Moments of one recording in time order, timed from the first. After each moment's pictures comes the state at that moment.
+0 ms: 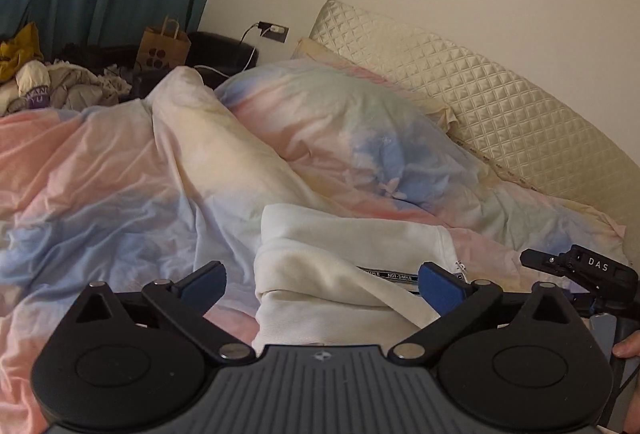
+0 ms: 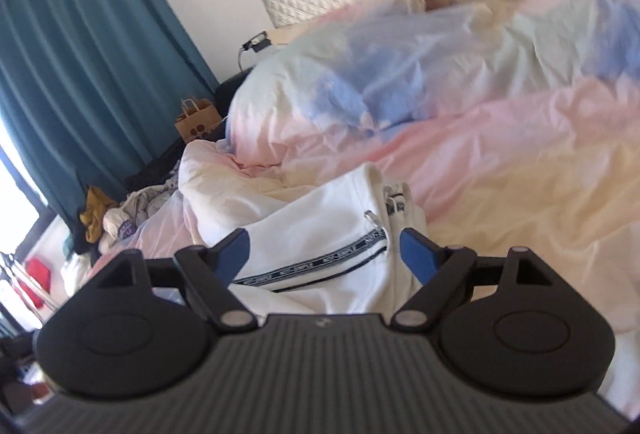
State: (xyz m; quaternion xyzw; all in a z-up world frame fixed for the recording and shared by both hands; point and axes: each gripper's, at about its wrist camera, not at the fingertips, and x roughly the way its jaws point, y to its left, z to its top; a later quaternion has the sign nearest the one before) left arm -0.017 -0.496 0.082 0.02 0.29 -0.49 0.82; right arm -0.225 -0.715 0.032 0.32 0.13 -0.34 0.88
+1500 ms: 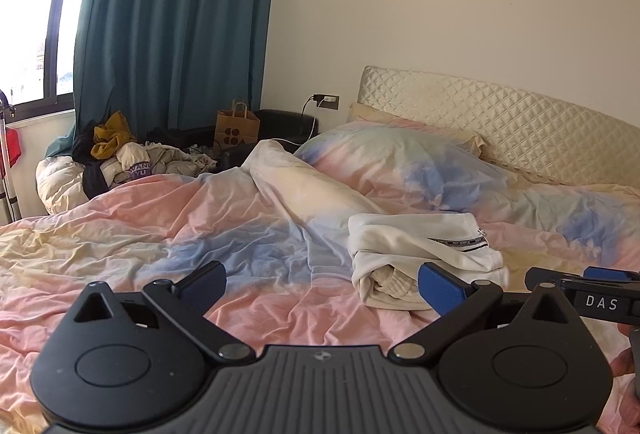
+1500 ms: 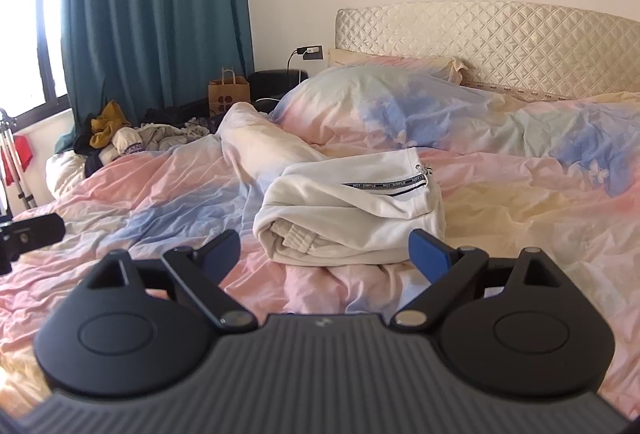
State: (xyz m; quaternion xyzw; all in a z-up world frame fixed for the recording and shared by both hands) left arm -0.174 -0.244 0.125 0.06 0.18 -0.41 0.89; right arm -0.267 -0.427 0.067 0.13 0.17 -0.37 0.90
